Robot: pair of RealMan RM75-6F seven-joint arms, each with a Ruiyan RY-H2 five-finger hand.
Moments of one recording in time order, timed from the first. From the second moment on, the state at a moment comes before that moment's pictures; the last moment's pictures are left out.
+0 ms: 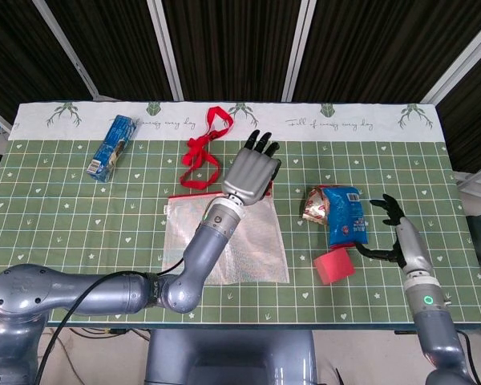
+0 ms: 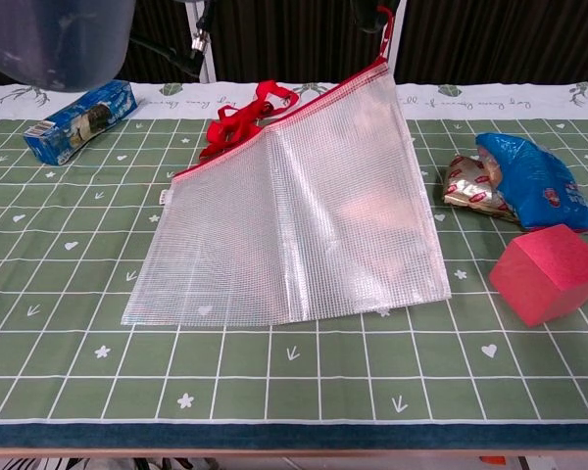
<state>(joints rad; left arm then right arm) -1.36 -1.66 -0.54 -1.51 0.44 1.03 0.99 0.39 -1.06 0.38 -2.13 -0.68 1.13 0.05</state>
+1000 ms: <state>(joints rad) -1.44 -1.62 -0.50 -1.53 0.39 1.06 0.90 0.85 -1.39 0.60 -2.02 -0.10 1.27 -0.12</state>
